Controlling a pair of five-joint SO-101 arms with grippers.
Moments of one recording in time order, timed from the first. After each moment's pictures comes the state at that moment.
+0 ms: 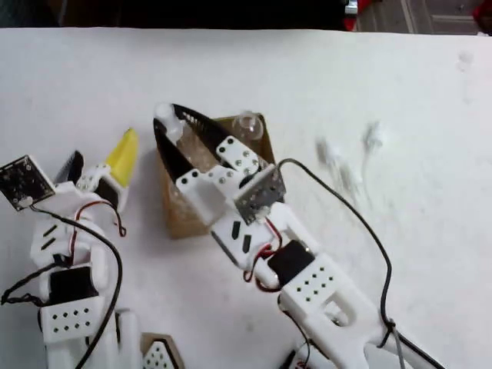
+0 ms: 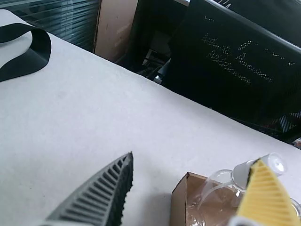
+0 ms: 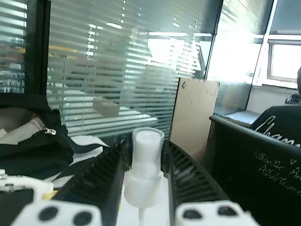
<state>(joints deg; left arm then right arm) -18.4 -73.7 74.8 27.1 20.9 -43.9 -45.2 58.2 -19.4 7.6</state>
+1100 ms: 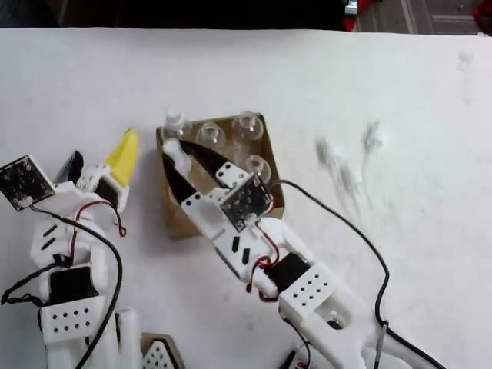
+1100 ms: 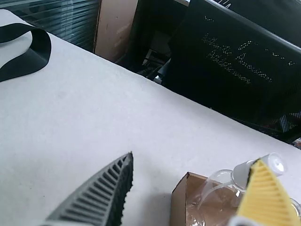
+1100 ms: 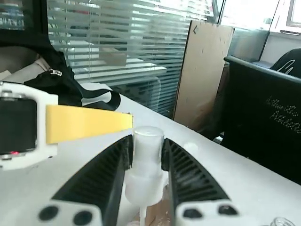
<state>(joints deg) -18.4 -73.7 74.8 27.1 20.9 -44.3 -44.9 70.0 -19.4 7.6</state>
